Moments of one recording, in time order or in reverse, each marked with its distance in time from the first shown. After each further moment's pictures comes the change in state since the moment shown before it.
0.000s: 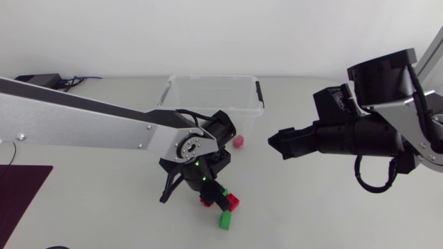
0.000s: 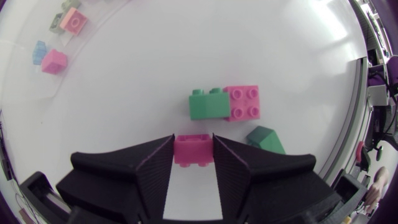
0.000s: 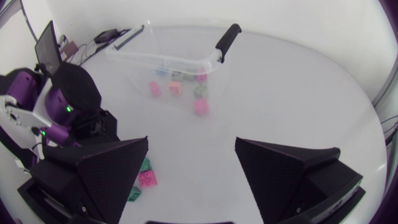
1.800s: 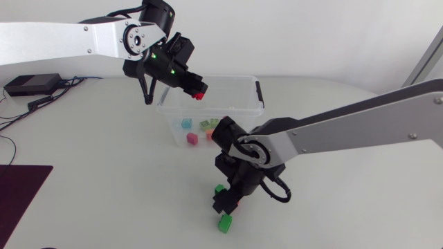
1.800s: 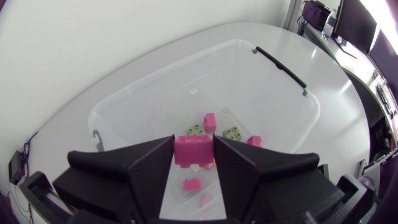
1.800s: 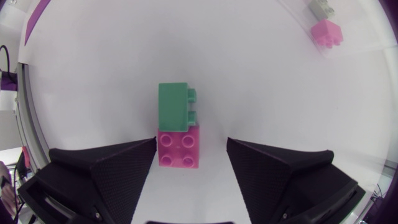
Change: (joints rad) left arm 0.398 0.037 0.478 0.148 0.102 0.156; right arm 0.369 0.742 0.282 -0.174 0.077 -0.095
